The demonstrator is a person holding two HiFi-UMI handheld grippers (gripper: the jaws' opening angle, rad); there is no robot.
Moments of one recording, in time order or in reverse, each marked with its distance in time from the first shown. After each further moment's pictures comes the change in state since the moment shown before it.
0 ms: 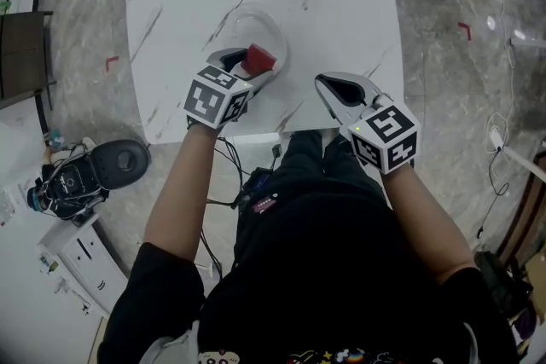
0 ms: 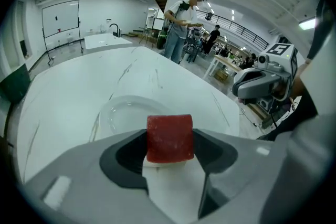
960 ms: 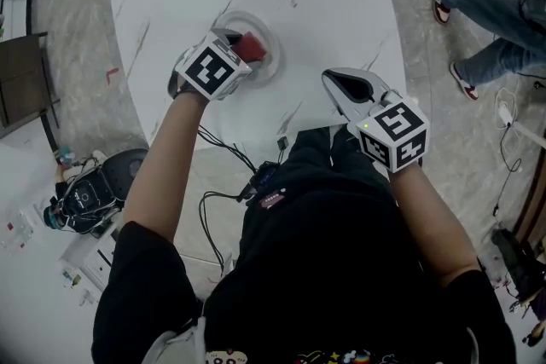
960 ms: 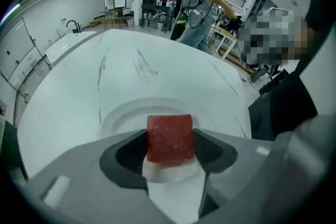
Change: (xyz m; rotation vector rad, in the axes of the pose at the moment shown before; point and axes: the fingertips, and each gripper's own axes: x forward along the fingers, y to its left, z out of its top) left arm 0.039 0.032 0.002 0.358 0.312 -0.063; right arm -0.010 -0.025 -0.010 0.078 -0.016 -0.068
